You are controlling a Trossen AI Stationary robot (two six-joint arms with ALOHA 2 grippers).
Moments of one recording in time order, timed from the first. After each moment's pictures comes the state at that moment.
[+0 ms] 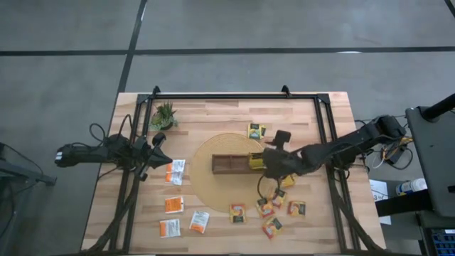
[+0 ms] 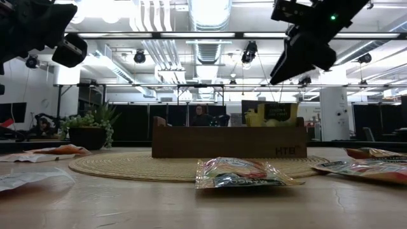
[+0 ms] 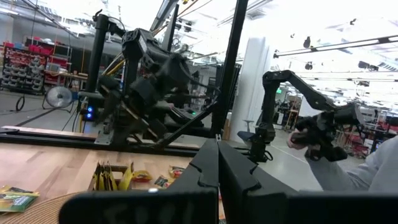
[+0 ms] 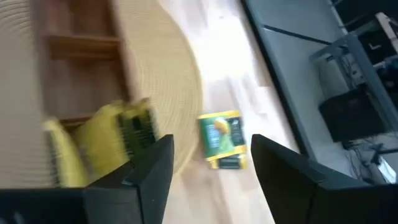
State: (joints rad) left arm -0.01 0.04 0.01 0.24 0.27 -0.27; right arm 0.29 1.40 0.91 -0.55 0.79 0.20
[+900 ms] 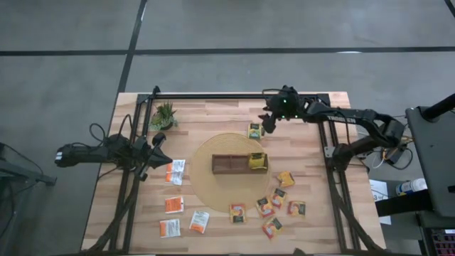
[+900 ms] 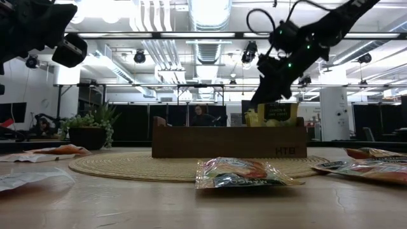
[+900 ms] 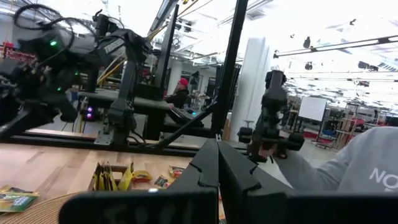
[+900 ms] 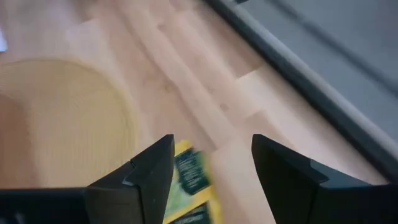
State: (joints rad) left arm -0.01 0.04 0.01 0.24 0.27 -0.27; right arm -0.60 1.40 0.77 -0.07 -0.12 0.03
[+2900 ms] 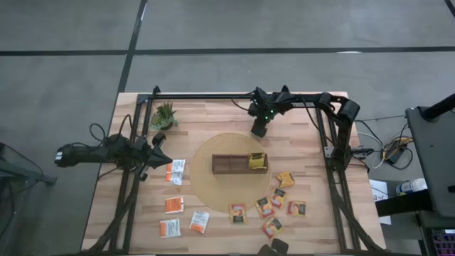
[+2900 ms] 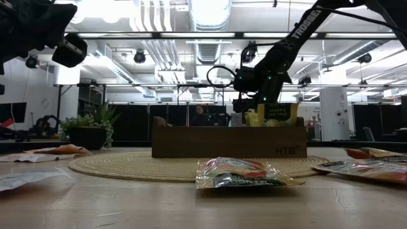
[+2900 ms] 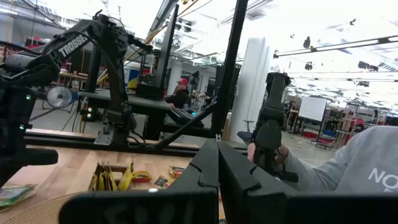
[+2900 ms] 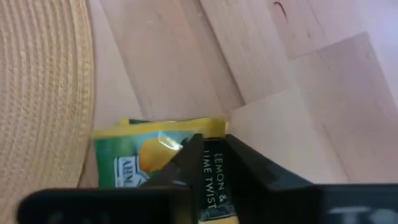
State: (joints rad) left arm -0.01 0.04 0.01 0.24 0.27 -0.27; right arm -0.60 1.92 1.17 -0.48 -0.15 -0.18
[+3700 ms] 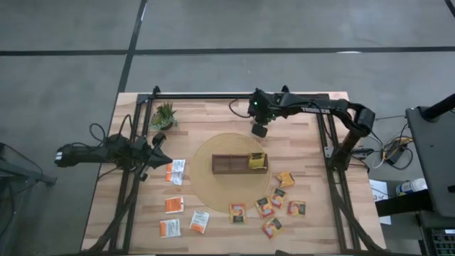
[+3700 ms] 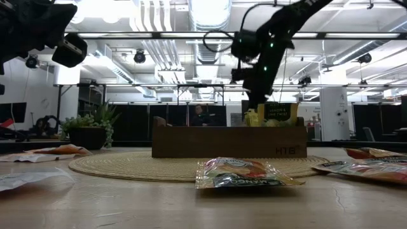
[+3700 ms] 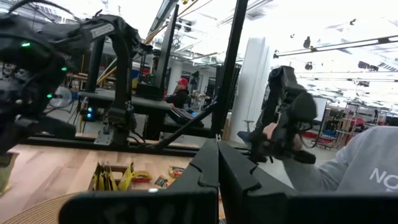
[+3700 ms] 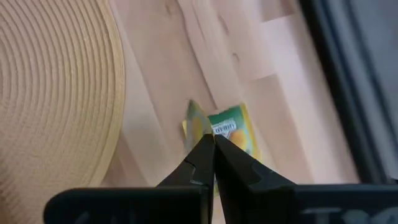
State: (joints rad) left arm -0.01 0.04 0.01 0.24 0.27 -0.27; right arm -0.44 1.71 1.23 -0.64 0.13 -0.13
